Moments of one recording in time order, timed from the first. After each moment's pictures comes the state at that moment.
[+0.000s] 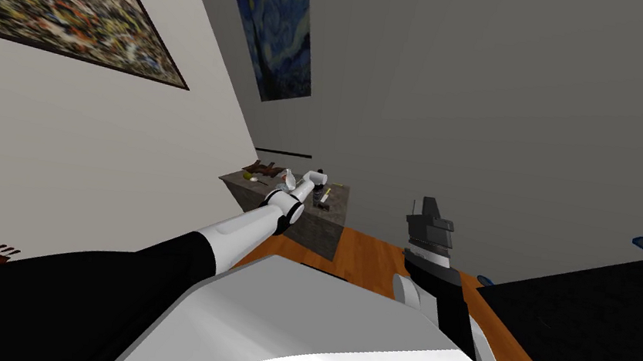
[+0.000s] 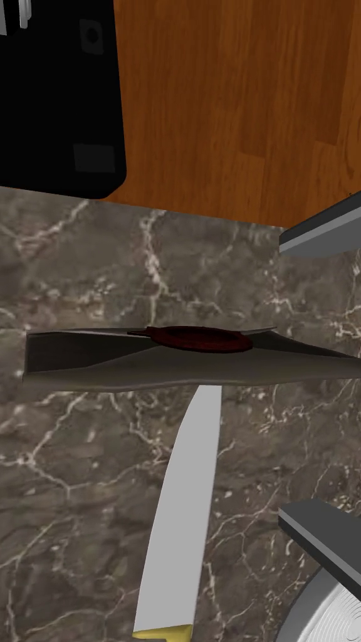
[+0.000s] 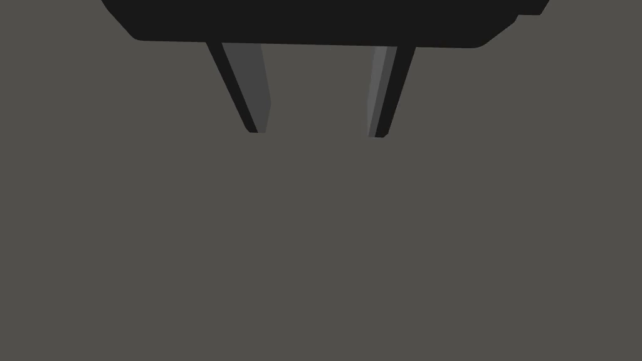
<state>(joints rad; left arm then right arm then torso) -1.14 0.14 0.00 -0.62 0.24 1.49 0.06 0.48 0.02 -0.03 -2.35 0.11 -0.41 0.10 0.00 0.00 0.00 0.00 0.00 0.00</state>
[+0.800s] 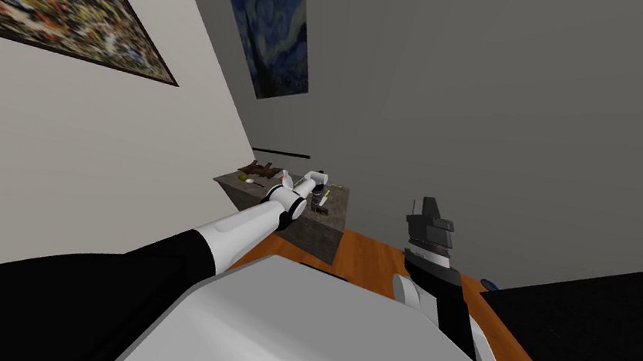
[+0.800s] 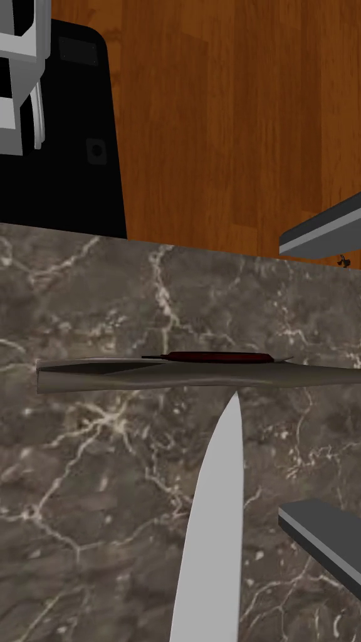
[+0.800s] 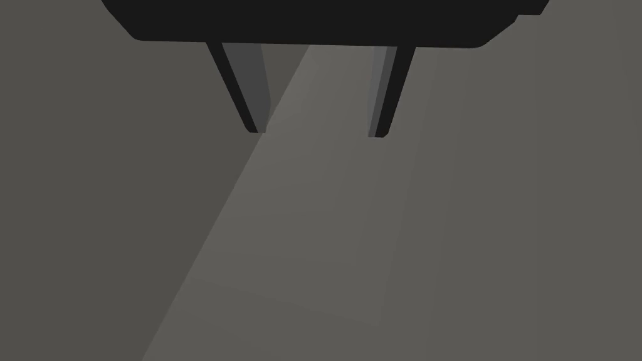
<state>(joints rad) -1.22 0.13 0.04 -0.45 0.25 1.61 0.07 0.48 0.02 -0.03 -2.35 0.11 -0.41 0.10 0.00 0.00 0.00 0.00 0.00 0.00</state>
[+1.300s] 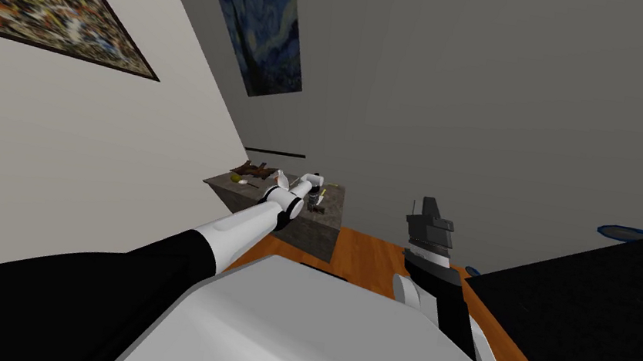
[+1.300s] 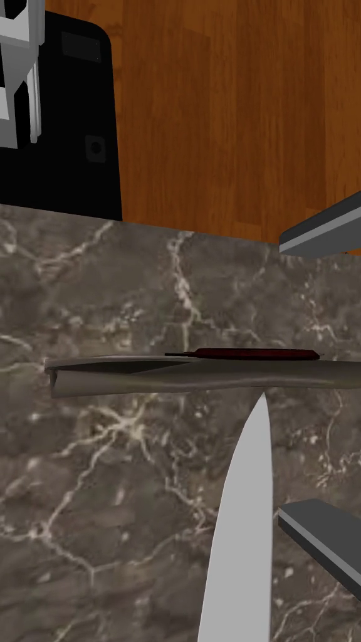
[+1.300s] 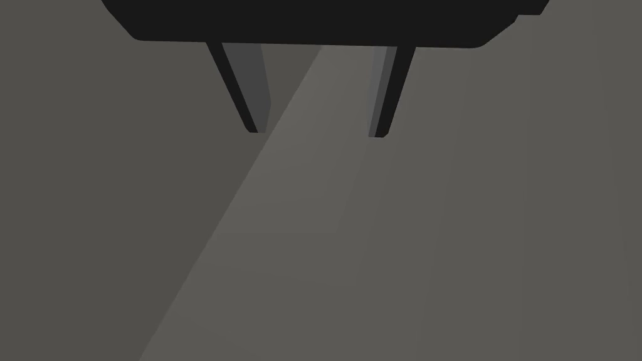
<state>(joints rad) -1.19 0.16 0.05 -0.40 0.24 1.54 0.05 0.48 0.02 -0.03 -2.35 0.11 -0.41 0.10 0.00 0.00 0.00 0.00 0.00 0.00</state>
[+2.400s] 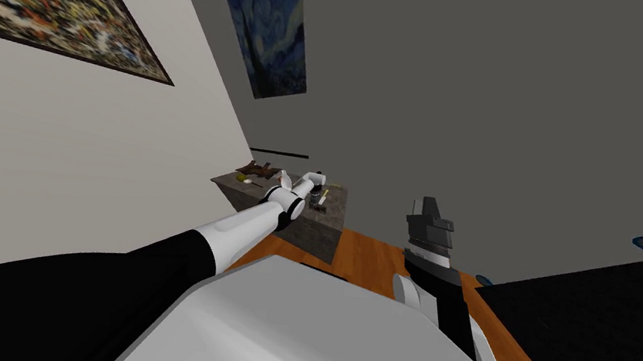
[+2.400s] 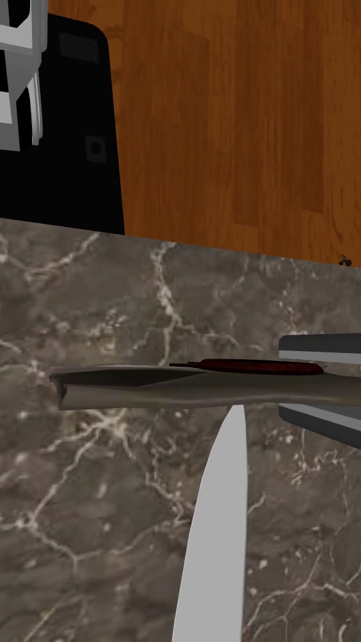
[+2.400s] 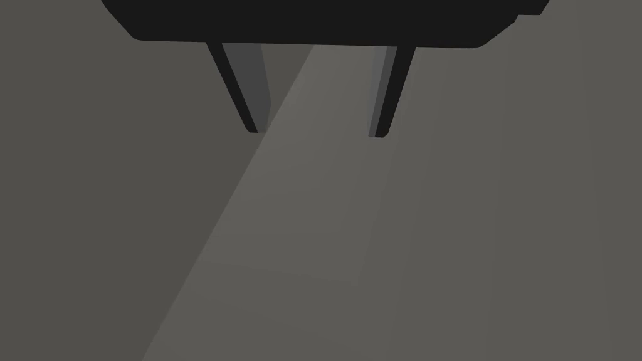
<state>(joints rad) -1.20 0.15 0.04 -0.45 0.24 1.59 0.06 0.48 0.02 -0.03 -2.35 0.11 -0.41 0.10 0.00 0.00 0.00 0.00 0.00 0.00</state>
